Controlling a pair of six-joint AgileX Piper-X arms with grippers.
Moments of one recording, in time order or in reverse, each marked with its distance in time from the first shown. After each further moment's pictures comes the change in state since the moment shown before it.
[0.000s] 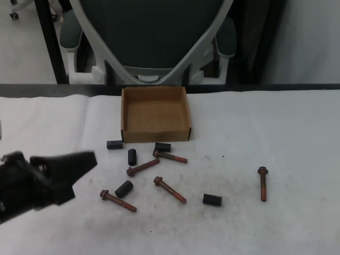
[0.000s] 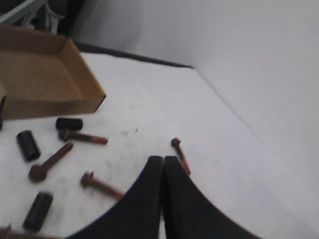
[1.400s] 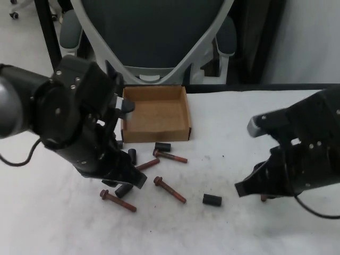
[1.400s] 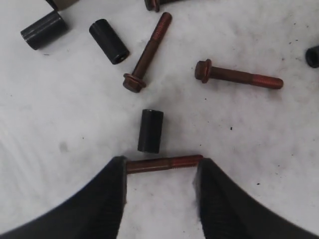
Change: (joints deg) left arm -15.0 34.3 -43.4 64.9 -33.6 33.5; right arm -10.6 80.0 -45.1 11.7 17.5 -9.2
